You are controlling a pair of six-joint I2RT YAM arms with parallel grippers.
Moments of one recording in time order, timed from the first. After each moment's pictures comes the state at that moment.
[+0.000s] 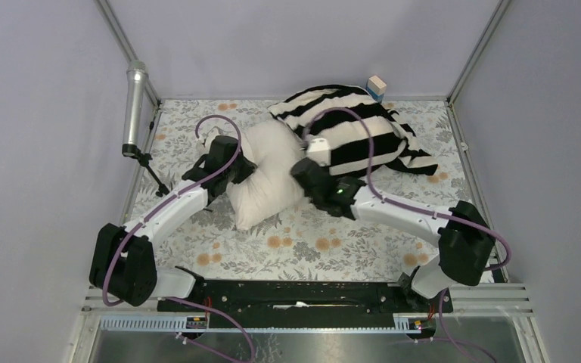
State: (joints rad) left arm -0.41 1.32 0.89 -0.24 -0.12 -0.98; right arm 0.87 1.53 1.05 -0.31 0.63 0.52
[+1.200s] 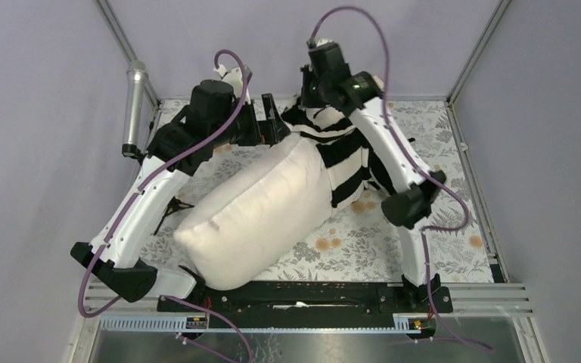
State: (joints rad) left arm -0.58 1.36 1.71 -0.83 0.08 -0.51; right arm 0.61 2.09 2.55 -1.02 0.13 0.39
